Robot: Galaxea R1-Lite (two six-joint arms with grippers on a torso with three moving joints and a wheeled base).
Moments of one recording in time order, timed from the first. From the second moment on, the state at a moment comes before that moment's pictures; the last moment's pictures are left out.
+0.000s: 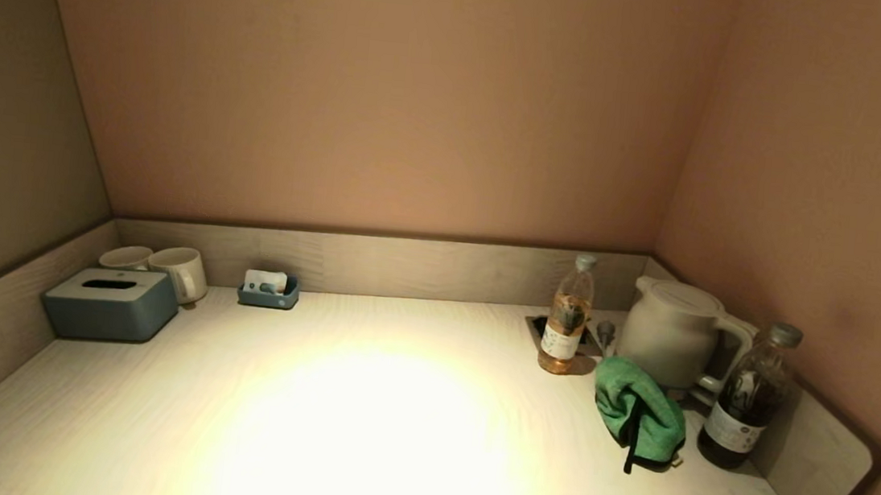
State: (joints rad) left arm 0.00 0.00 0.00 0.01 -0.02 0.06; right arm 0.08 0.51 -0.21 -0.70 -0.30 -0.20
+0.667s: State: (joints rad) left arm 0.00 0.00 0.00 0.01 -0.02 0.06; right arm 0.00 0.14 -0.23 -0.28 -0.32 -0.19
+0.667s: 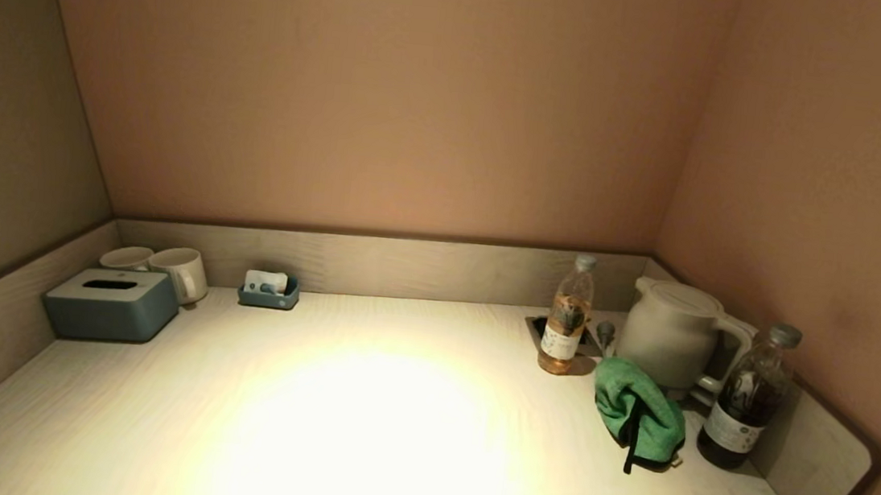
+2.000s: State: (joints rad) left arm 0.00 0.00 0.00 0.01 -0.02 0.06; right arm 0.00 0.00 0.00 -0.13 -0.02 -0.13
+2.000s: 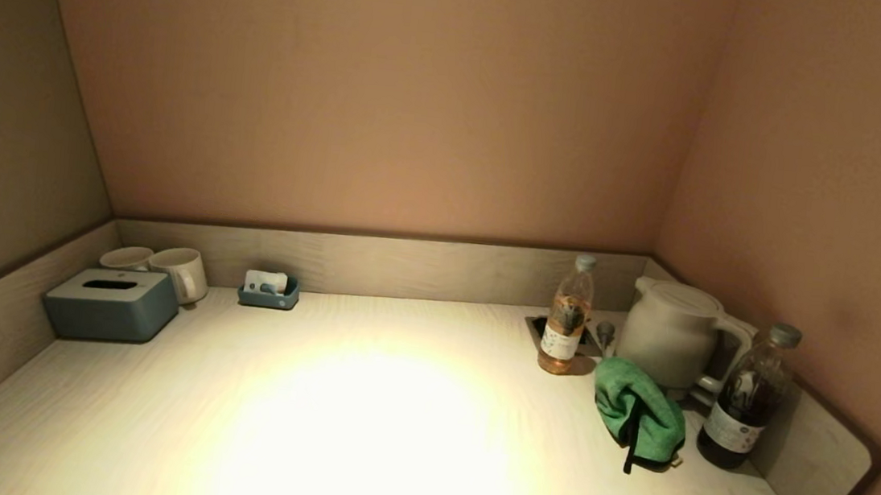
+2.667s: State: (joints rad) left arm 0.00 0.00 0.00 0.01 -0.02 0.06; right arm 0.00 0.00 0.00 0.00 0.01 -0.03
